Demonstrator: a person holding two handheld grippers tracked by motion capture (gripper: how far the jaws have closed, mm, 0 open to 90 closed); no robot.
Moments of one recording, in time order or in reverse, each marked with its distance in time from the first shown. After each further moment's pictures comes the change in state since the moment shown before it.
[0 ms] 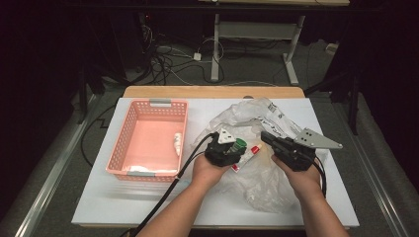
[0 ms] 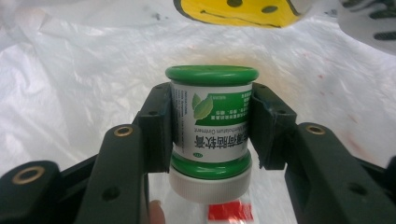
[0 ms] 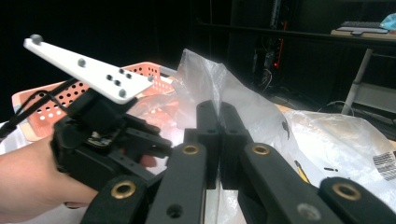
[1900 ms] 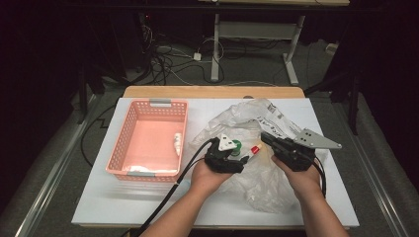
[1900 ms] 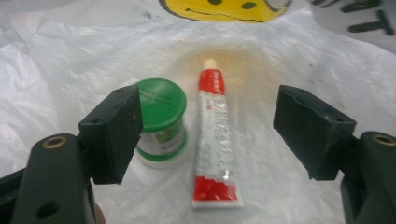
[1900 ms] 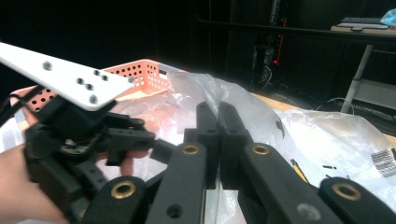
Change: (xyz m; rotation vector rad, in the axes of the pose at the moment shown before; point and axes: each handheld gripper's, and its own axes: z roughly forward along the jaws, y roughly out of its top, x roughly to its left) left arm -0.018 -0.014 -0.019 0.001 -0.010 0.016; right arm -0.001 -0.003 0.001 0.011 0.001 0.004
